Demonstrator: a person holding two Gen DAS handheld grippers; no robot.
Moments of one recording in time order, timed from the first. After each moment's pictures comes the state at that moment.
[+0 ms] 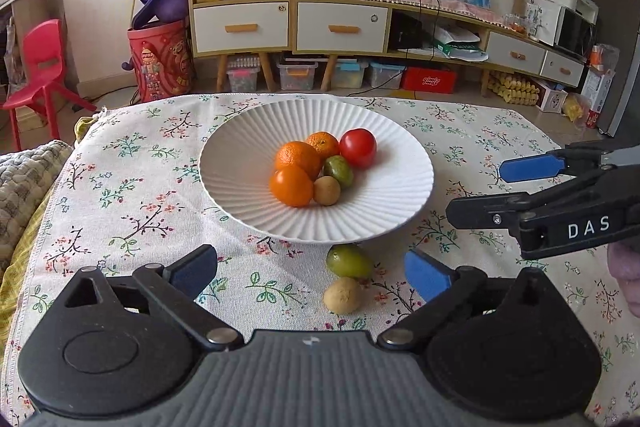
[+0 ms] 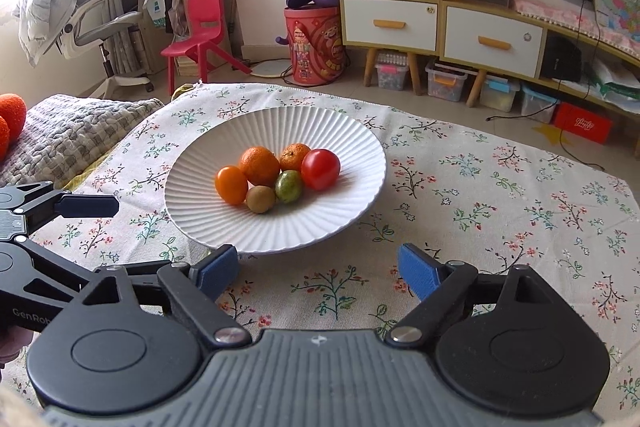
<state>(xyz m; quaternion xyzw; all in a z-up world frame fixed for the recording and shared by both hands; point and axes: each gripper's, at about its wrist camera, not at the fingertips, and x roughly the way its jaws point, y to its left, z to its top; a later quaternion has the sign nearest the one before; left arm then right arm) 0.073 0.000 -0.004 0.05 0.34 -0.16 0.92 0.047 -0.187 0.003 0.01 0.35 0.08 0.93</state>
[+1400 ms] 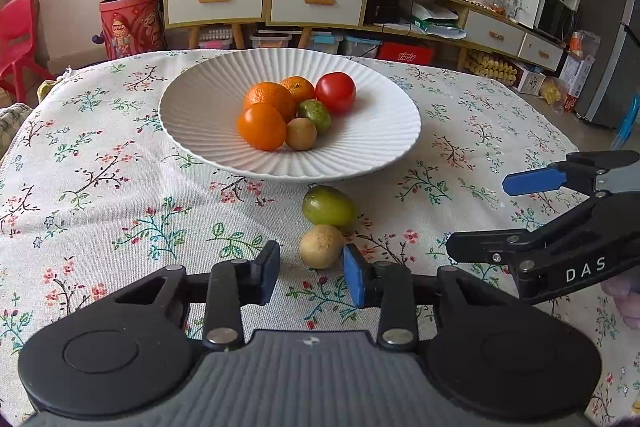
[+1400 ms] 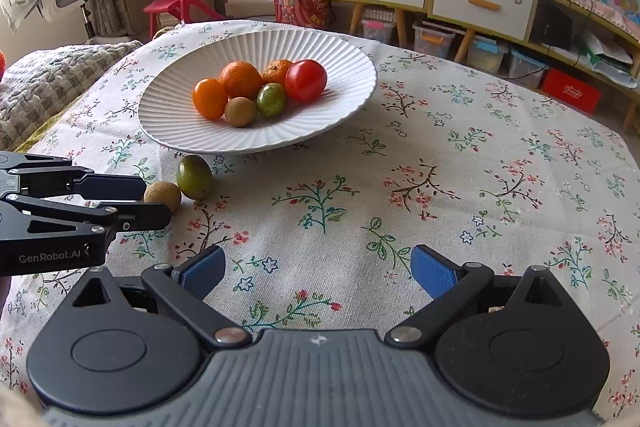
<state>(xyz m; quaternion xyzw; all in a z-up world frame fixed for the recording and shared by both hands) 0.074 -0.001 -0.043 0.04 0.37 -0.20 0.90 0.029 -0.182 -0.033 -0.01 0.40 0.05 0.91</state>
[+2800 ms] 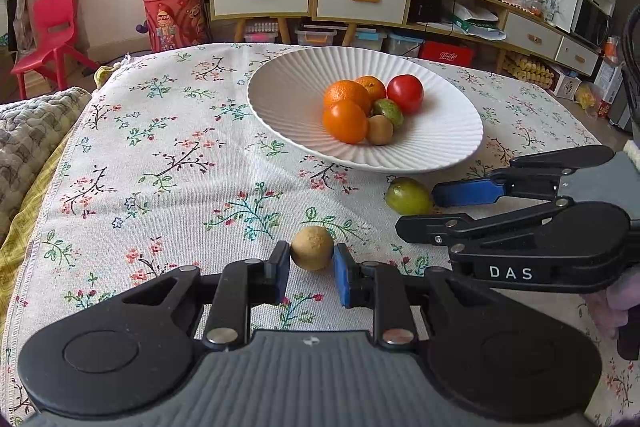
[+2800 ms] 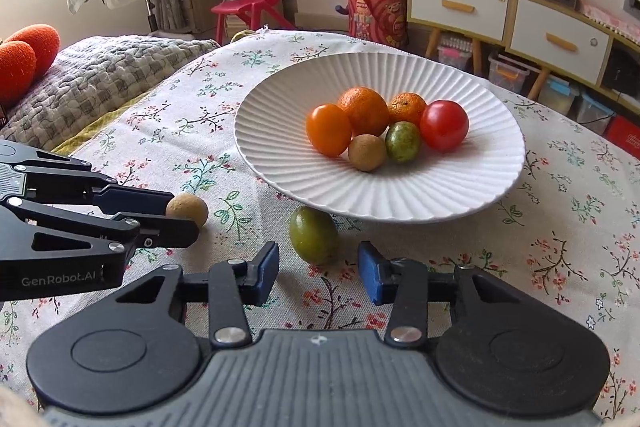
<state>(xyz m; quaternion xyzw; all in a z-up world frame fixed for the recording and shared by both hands) 0.070 0.040 -0.032 0.04 0.38 -0.14 0.91 0.057 -0.126 -0.038 -0.04 0.37 0.14 0.92</state>
